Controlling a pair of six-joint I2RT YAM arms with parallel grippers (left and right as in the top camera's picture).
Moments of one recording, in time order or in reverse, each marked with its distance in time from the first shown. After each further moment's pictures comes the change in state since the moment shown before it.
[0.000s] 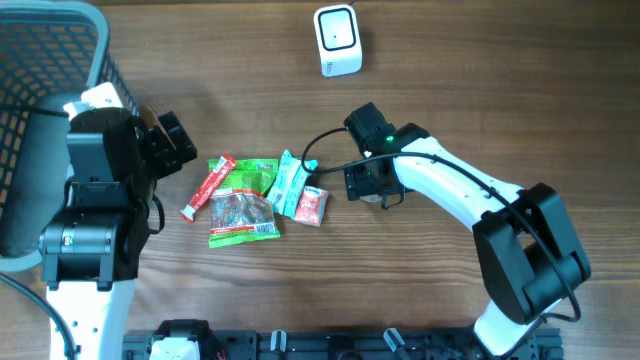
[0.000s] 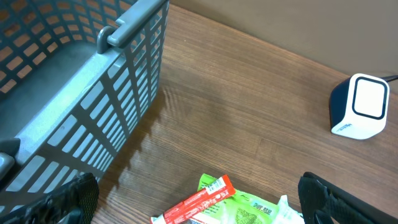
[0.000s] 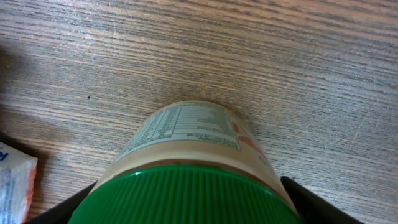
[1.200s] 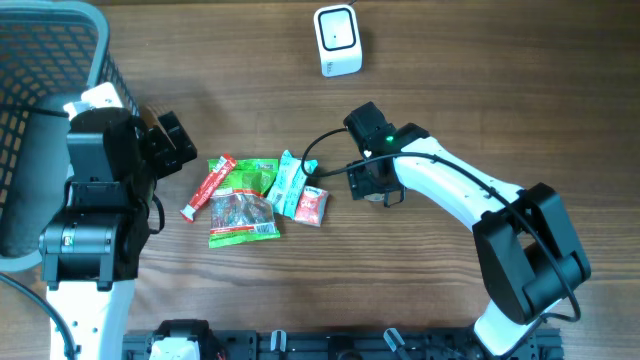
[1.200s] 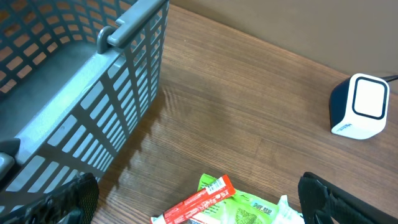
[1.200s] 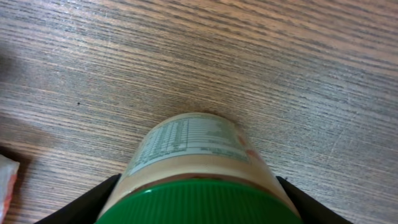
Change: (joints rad) left arm 0.000 0.000 0.000 0.000 0.000 0.000; right arm 0.000 0.000 0.000 0.014 0.048 -0.067
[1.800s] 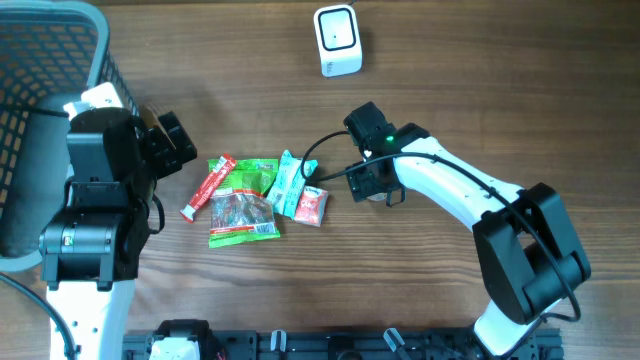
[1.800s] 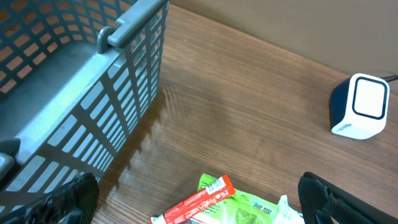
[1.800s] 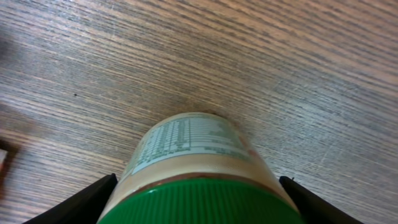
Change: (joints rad) left arm 0.000 0.000 0.000 0.000 0.000 0.000; right arm 0.000 0.000 0.000 0.000 0.010 -0.094
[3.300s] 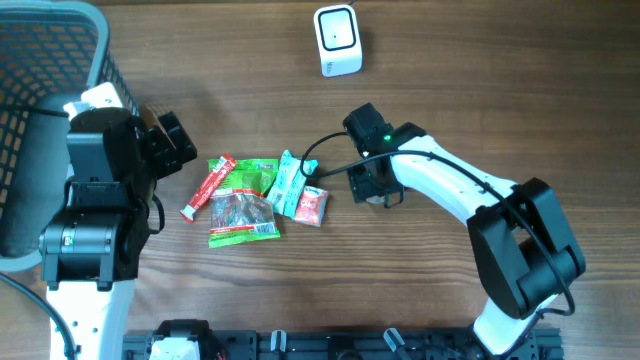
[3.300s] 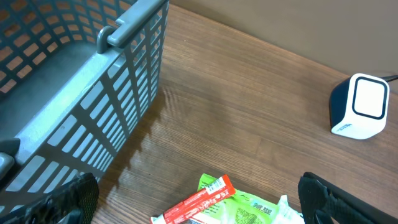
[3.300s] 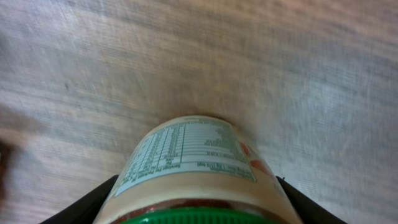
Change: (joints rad) left arm 0.000 0.000 0.000 0.000 0.000 0.000; right arm 0.000 0.022 0.013 -0.045 -0.026 0.055
